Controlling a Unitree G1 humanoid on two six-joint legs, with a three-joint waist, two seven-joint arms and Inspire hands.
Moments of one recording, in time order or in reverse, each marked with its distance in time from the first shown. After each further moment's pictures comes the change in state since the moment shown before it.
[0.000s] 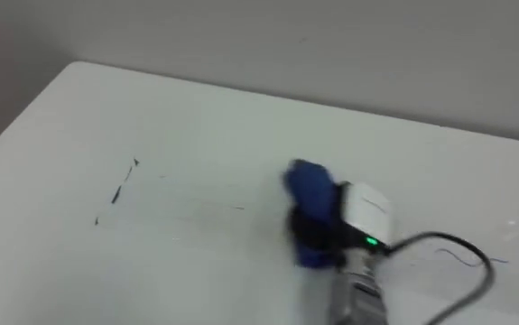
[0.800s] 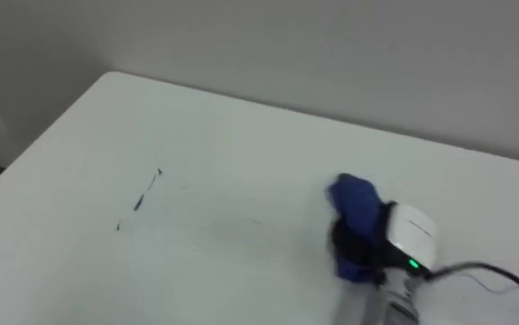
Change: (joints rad) left arm -0.006 -0.007 -0.002 0.018 0.040 0.018 -0.035; right arm 0.064 -0.040 -0.075 0.075 0.127 0.032 -0.097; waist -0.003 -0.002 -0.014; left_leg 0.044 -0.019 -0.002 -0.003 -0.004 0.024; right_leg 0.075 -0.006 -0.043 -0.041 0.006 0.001
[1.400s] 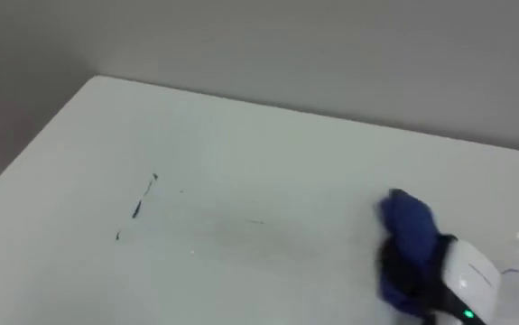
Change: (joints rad) left arm 0.108 0.074 0.277 0.027 0.104 -0.017 -0.007; right arm 0.186 -0.132 -0.405 0.323 0.121 -0.198 -0.308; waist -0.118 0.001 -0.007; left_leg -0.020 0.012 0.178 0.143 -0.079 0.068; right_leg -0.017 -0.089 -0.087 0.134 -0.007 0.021
